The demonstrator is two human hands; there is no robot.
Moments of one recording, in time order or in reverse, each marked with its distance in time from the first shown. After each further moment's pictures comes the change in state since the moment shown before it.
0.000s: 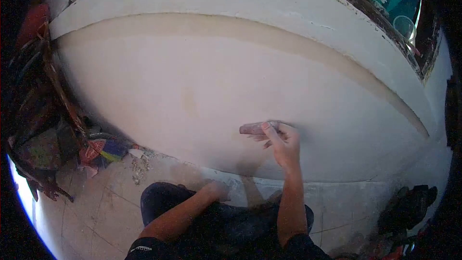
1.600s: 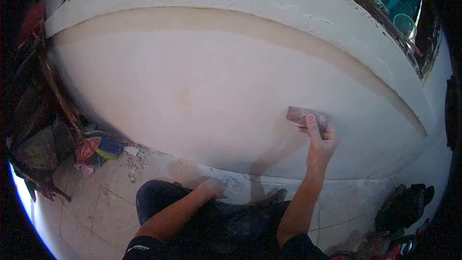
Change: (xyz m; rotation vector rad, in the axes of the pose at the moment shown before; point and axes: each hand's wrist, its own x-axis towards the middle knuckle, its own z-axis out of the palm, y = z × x) left_hand -0.002 0.006 -0.004 -0.038 0.033 0.009; right_hand -0.007 -0.027 -0.057 0.026 0.401 -0.232
